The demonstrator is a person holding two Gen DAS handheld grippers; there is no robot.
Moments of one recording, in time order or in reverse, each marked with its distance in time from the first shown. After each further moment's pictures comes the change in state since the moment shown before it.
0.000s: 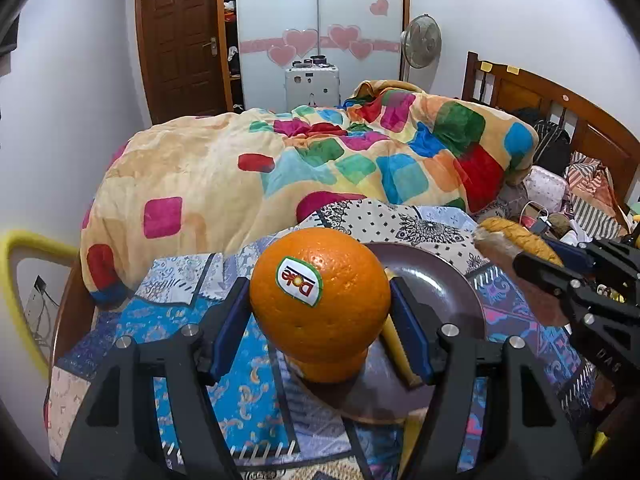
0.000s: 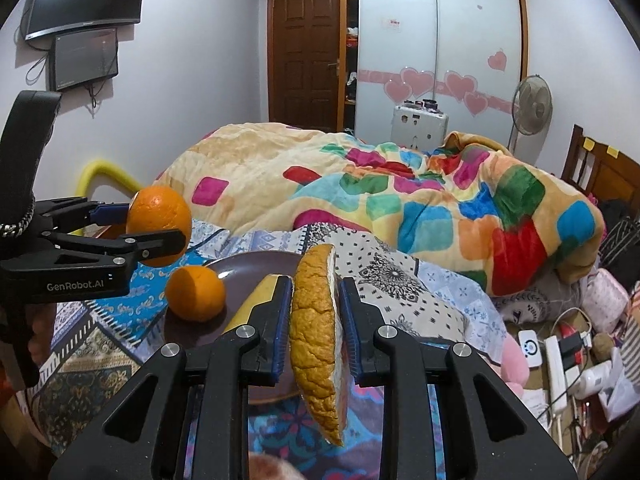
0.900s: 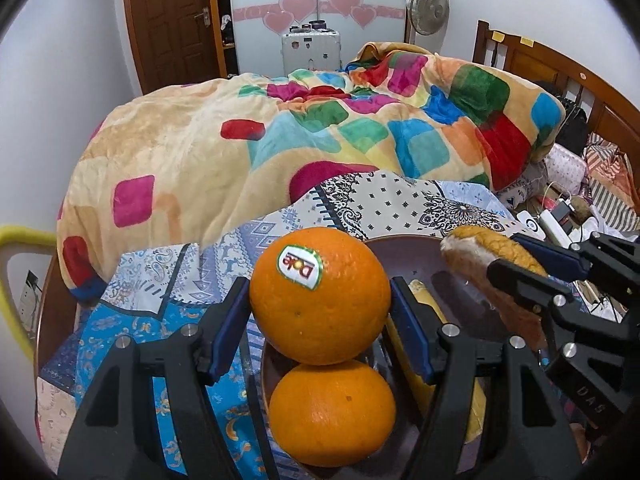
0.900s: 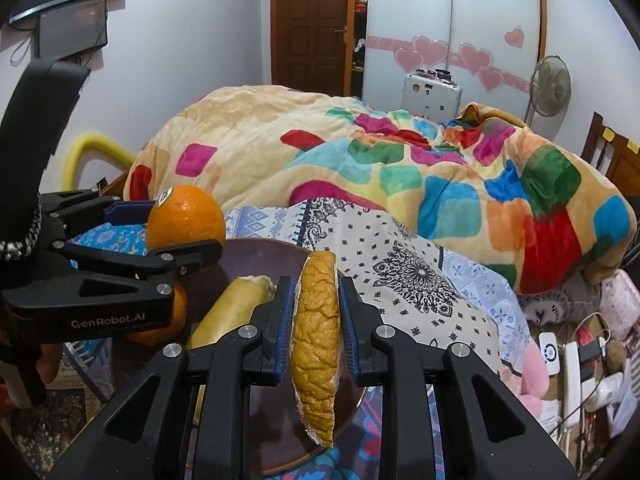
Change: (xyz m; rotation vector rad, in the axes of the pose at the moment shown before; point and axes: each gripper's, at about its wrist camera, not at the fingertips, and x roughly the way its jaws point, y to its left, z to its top) left arm 0.090 0.001 0.007 0.007 0.125 0.000; right arm 0.076 0.003 0.007 -0.028 0.128 0.009
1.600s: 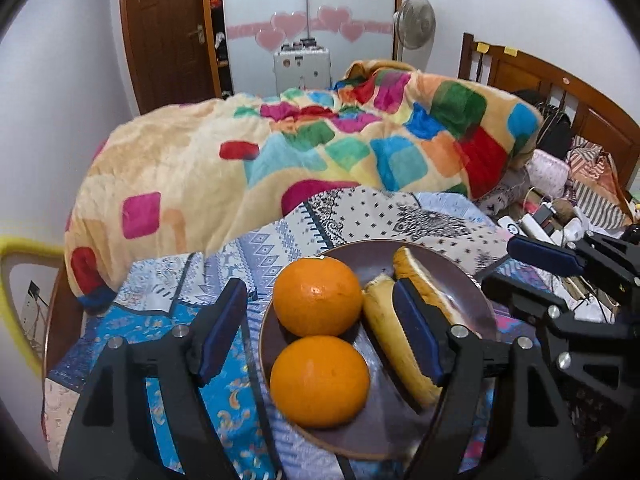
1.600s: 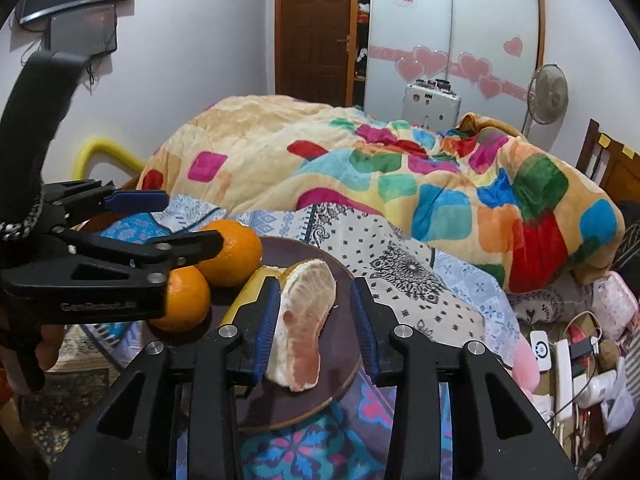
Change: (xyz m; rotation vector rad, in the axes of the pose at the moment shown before) left arm -0.059 -0.010 -0.007 0.022 -0.073 -0.020; right arm -0.042 0.004 -0.004 0.001 -0.041 0.003
